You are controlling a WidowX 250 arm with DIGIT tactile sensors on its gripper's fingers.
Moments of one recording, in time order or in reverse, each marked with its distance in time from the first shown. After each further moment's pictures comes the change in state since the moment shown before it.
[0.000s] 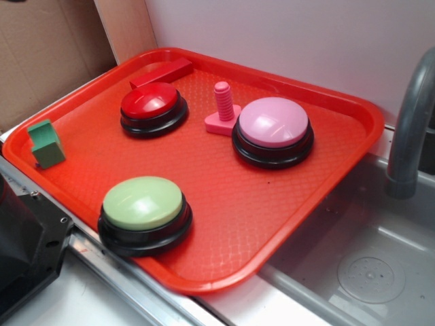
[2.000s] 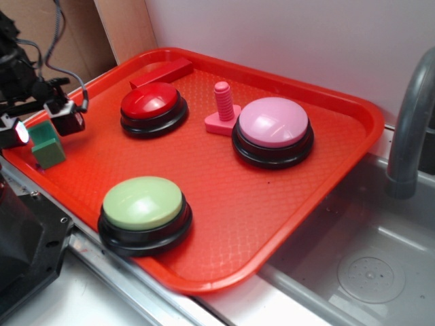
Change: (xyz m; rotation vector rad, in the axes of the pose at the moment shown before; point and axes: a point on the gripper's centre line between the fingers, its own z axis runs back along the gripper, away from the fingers) arm 0.021 0.157 -0.203 0.007 0.009 0.854
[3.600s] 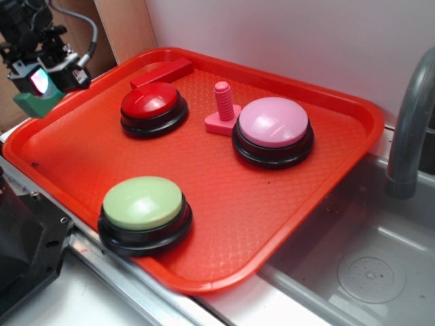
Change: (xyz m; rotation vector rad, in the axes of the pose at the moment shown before) arm -0.024 -0.053 0.077 -0.155 -0.022 -0.488
